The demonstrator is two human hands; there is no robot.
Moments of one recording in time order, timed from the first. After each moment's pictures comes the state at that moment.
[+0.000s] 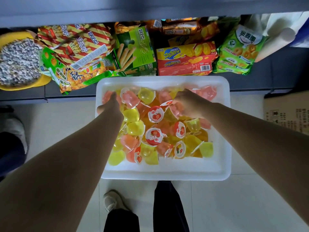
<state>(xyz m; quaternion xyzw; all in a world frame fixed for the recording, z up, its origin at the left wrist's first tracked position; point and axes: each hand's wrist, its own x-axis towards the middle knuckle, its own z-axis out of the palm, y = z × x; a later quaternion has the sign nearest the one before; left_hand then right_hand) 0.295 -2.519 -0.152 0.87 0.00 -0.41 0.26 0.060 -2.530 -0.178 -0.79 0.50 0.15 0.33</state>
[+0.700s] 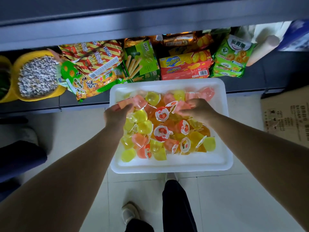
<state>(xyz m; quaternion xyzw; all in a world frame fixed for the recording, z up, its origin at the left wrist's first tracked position) 0.320 -2.488 -0.133 0.81 -0.21 -0.46 0.29 0.068 -2.484 -0.141 -0.45 0.71 -0.09 0.53</state>
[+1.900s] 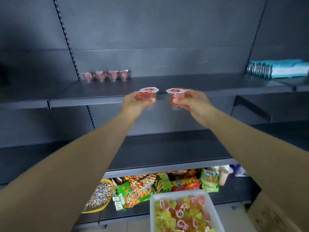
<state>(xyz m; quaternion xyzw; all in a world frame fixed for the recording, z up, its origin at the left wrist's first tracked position) 0.420 -2.429 0.536 0.49 -0.56 -0.39 0.53 0.232 -2.402 0.540 -0.53 0.46 -0.57 0.43</state>
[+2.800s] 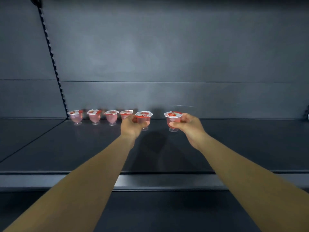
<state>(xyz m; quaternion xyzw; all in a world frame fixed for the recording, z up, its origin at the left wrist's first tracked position) 0.430 -2.769 0.555 0.55 -0.50 -0.36 0.57 0.244 -2.762 0.552 -0.53 0.48 -0.56 0.42</state>
